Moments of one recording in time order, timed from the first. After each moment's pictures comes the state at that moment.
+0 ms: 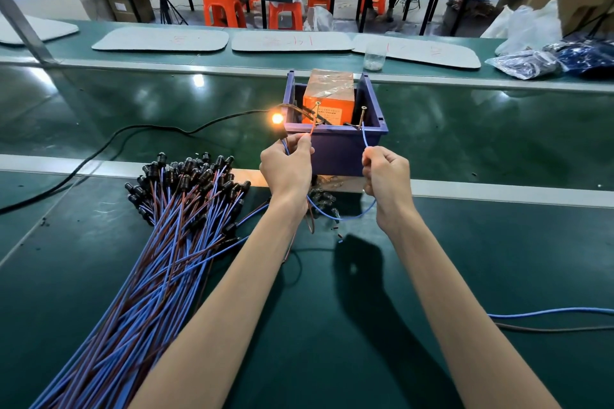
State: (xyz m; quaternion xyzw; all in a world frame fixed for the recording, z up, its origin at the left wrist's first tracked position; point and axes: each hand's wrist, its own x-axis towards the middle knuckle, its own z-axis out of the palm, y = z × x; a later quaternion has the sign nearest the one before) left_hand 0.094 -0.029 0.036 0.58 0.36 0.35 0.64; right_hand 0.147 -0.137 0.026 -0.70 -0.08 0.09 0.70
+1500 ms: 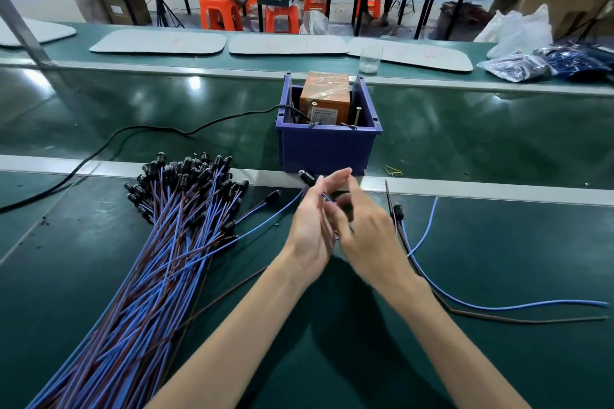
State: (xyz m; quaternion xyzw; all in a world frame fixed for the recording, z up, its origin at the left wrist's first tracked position) left_hand 0.041 -0.084 0.012 0.42 0.16 0.14 0.88; right_hand 0.072 -0.168 0.006 -0.84 -0.35 -0.05 0.41
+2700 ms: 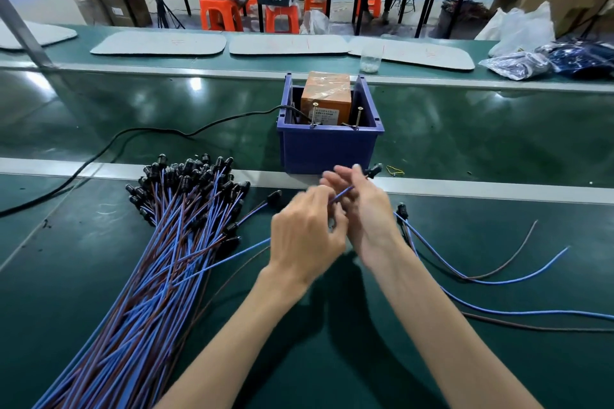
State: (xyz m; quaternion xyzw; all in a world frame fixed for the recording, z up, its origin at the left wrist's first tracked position) left_hand 0.022 -0.072 0.001 0.90 0.11 0.39 0.17; right_hand 0.093 -0.135 0.020 -0.43 0.01 0.27 0.86
